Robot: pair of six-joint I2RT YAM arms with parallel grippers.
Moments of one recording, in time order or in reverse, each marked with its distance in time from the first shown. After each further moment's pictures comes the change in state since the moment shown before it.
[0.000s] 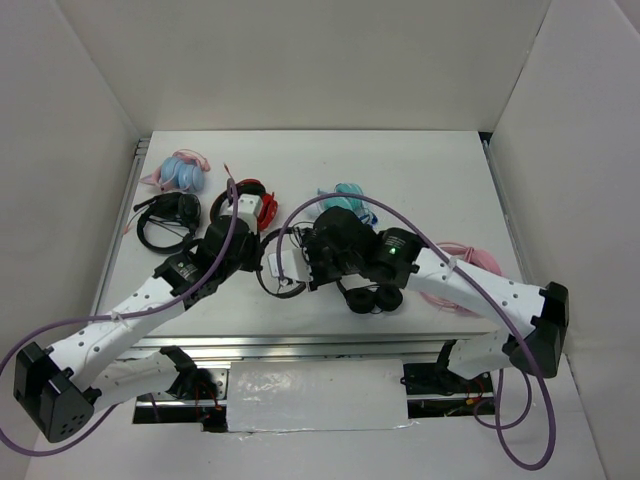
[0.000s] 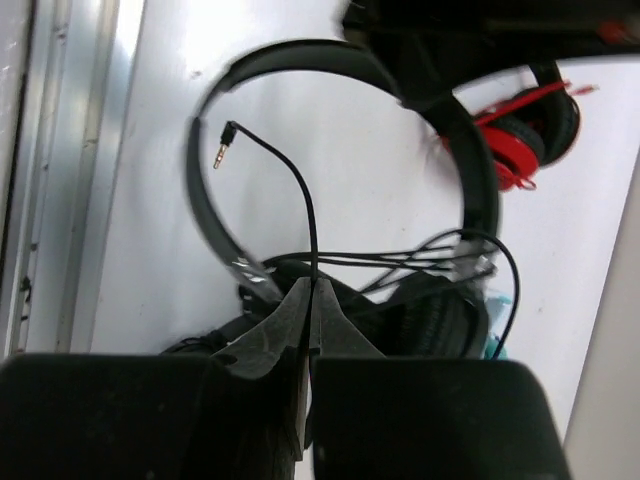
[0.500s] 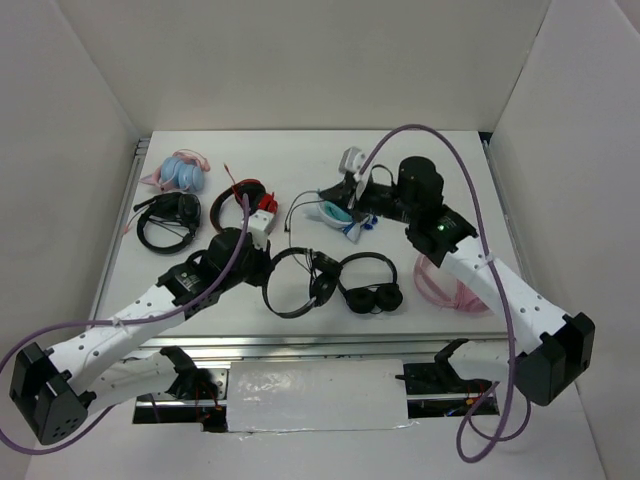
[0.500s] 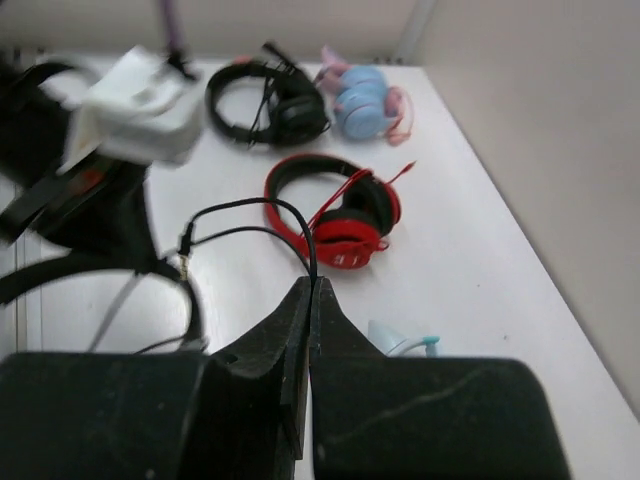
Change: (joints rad) left arm -0.040 -0.025 -0.079 0.059 0.131 0.060; right arm -0.428 -0.158 -0.158 0.594 -0.378 0.435
